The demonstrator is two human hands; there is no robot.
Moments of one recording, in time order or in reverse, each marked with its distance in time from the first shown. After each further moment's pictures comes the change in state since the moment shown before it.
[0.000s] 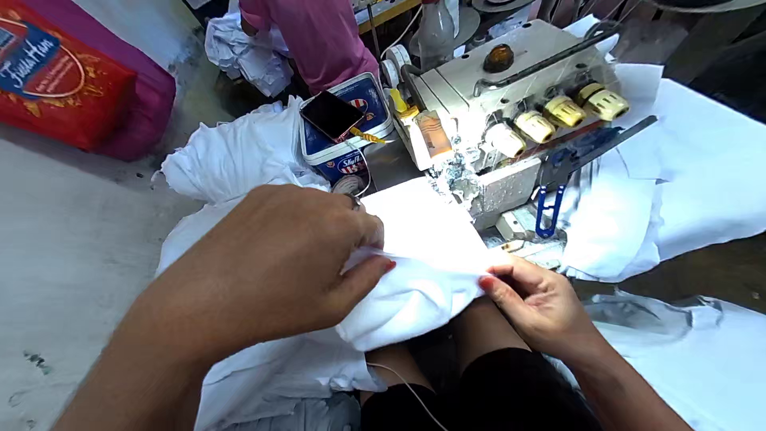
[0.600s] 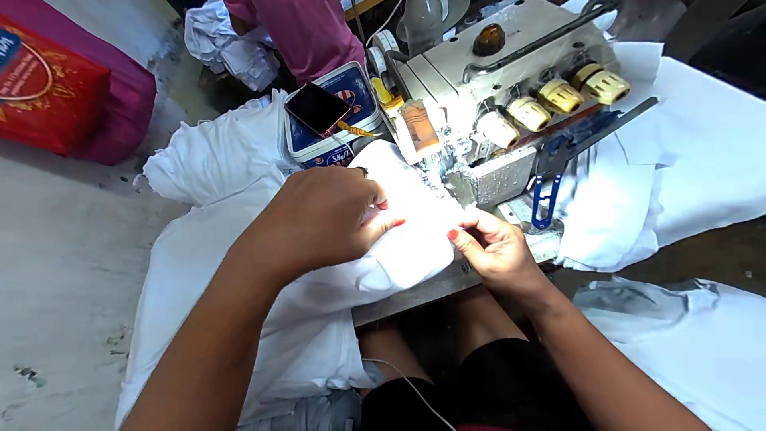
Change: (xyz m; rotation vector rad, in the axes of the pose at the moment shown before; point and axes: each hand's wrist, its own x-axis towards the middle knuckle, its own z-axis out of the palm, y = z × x) left_hand 0.034 -0.020 0.045 -0.066 -0.081 -0.154; right_hand 0.039 0.036 0.016 0.033 0.073 0.006
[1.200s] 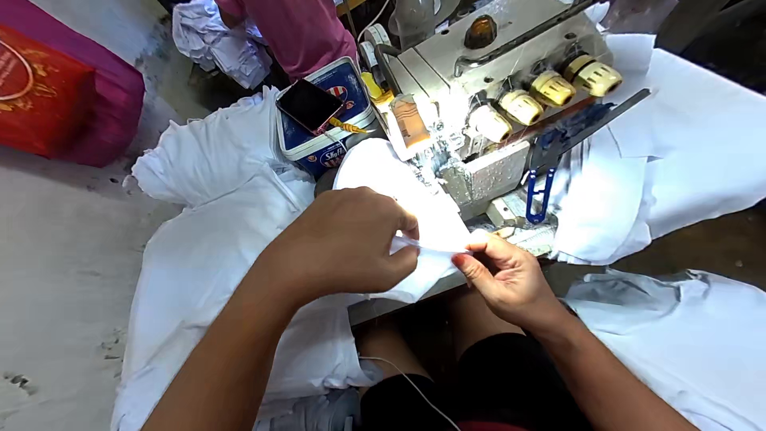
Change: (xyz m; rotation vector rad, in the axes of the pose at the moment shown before) left_hand 0.007 0.026 0.006 -0.211 -0.159 0.061; right_hand -0.030 -0.018 -0.005 -0.022 -0.002 0.015
